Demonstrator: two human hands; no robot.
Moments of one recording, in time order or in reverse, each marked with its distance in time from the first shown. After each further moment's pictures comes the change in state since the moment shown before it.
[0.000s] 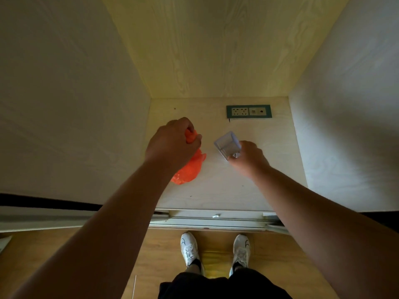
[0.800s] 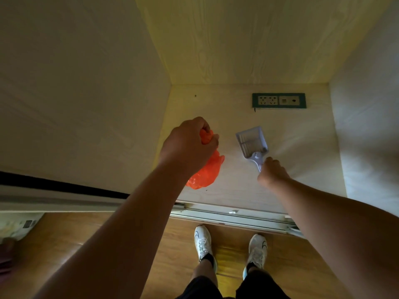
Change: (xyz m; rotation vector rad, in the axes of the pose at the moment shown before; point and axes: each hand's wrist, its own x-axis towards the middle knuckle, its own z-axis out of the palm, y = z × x) left_hand -0.012 -0.018 0.026 0.000 0.021 -0.094; right_hand 0.055 0.074 0.094 -0.222 -0.048 0.108
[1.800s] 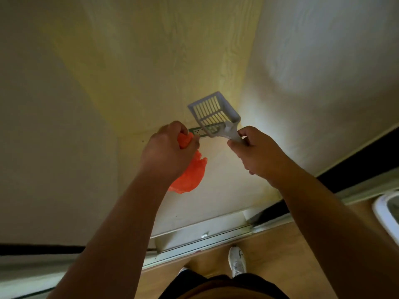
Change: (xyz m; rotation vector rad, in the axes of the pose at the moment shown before) left_hand -0.027 0.084 -0.075 -0.177 0.013 0.406; right_hand -0.253 -0.033 -0.232 0.618 0.287 -0.183
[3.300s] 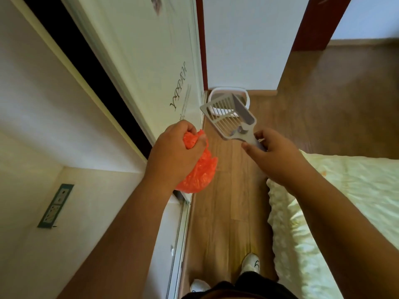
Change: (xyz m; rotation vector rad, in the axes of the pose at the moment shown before) left_hand -0.211 0.245 0.132 -0.171 -0.777 0.945; right_hand -0.407 0.145 -0.044 0.235 1.031 0.713
